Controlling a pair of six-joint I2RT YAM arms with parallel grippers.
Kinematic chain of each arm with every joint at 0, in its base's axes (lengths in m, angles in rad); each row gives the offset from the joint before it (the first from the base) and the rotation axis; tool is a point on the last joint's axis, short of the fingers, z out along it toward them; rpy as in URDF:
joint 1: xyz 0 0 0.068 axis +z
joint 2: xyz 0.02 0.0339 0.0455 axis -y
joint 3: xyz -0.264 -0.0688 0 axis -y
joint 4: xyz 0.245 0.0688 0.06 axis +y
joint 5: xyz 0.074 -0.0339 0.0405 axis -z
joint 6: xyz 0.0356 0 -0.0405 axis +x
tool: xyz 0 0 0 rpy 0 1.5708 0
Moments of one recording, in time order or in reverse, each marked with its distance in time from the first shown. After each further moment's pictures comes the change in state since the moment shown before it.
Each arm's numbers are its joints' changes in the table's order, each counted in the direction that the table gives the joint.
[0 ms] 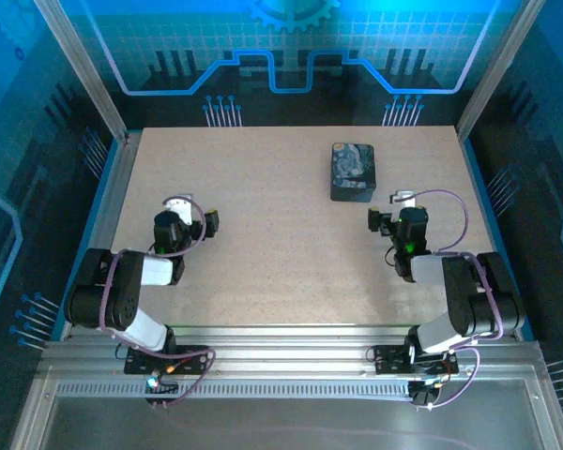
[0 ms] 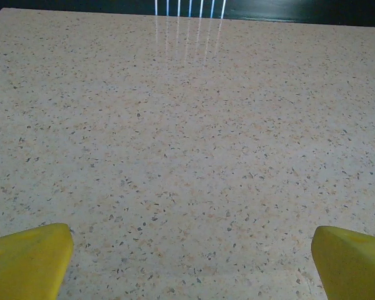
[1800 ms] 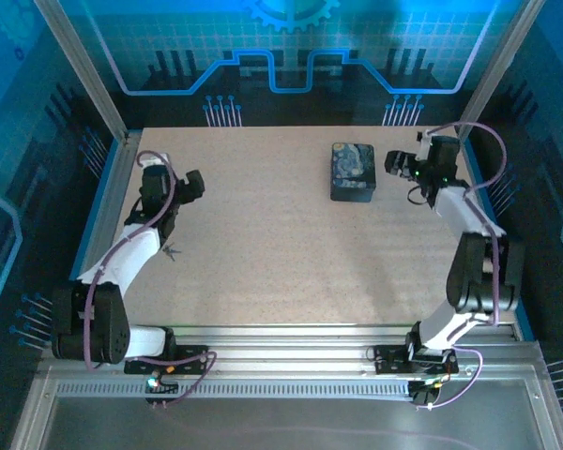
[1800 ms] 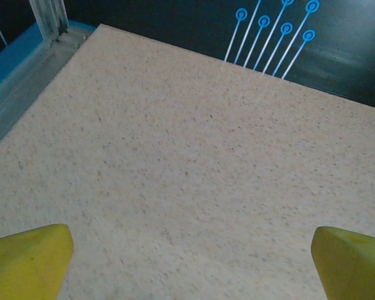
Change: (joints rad) left arm -0.021 0.205 0.520 0.895 -0.206 -0.285; right arm -0.190 -0.208 0.809 0.829 -0.361 0.198
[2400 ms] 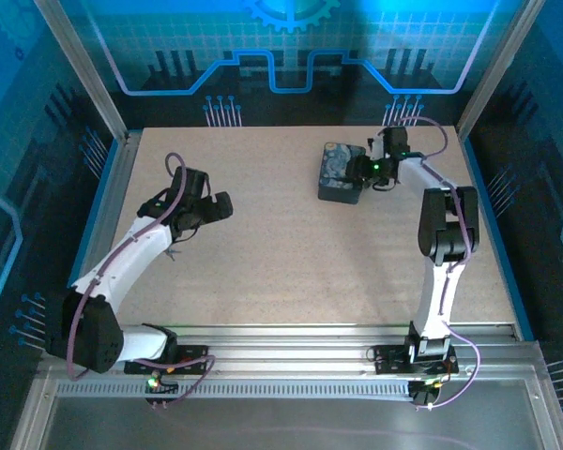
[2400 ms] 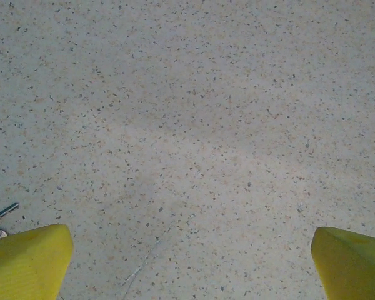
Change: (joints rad) left arm -0.216 0.024 0.143 0.535 0.049 -0.165; right arm 0.179 -0.392 0.351 0.273 -0.169 0.100
